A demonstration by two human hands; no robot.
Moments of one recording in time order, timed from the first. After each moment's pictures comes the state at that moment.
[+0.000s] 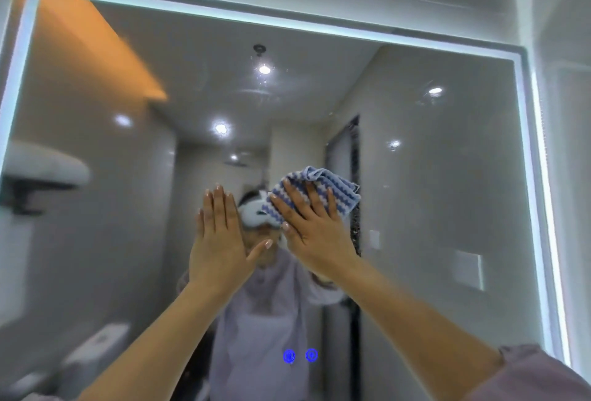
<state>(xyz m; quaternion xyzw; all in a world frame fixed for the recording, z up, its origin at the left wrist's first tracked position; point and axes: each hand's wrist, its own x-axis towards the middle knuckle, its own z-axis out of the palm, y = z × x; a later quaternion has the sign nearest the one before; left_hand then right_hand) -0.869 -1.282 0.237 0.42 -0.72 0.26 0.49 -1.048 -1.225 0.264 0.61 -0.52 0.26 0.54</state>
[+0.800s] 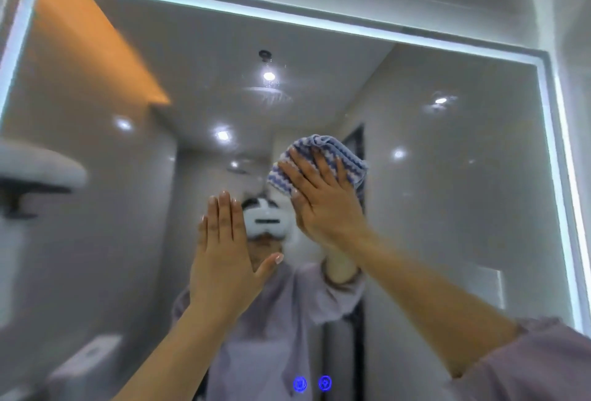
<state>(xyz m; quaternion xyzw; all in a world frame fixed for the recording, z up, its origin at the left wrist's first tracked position) -0.874 -1.293 0.229 0.39 -0.71 0.25 0.53 -1.042 -1.238 0.324 0.59 -0.50 0.28 0.57</state>
